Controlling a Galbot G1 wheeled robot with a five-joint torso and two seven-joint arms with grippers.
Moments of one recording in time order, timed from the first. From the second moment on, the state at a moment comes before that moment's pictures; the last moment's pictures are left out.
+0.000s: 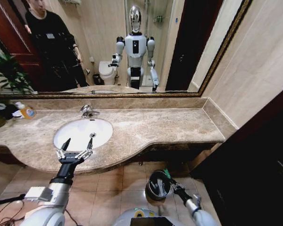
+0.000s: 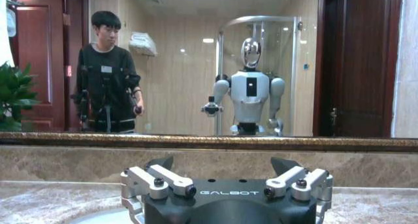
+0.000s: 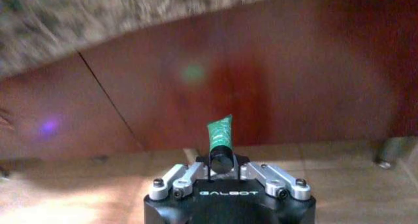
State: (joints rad) left arm 1.84 -1.36 -0.82 -2.47 -0.37 0.04 0.05; right arm -1.37 1.50 0.72 1.10 0.14 0.21 -0.44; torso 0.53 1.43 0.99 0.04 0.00
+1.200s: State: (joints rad) left arm 1.84 -1.36 -0.82 -2.47 -0.37 0.04 0.05; right arm -1.27 1.55 0.70 0.87 -0.01 0.32 -0.32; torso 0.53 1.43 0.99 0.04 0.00
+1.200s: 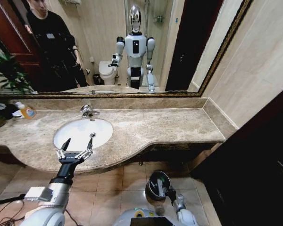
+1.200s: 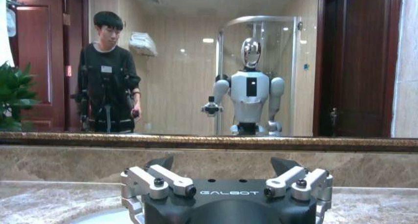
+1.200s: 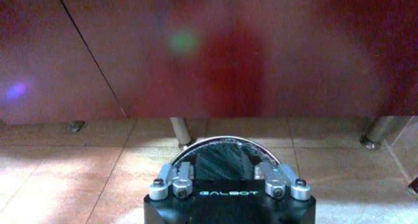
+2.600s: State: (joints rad) left arm 1.84 -1.36 -0.82 -2.47 -0.37 0.04 0.05; right arm -1.52 1.49 0.72 1.48 0.29 0.23 -0.31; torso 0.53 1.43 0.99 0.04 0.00
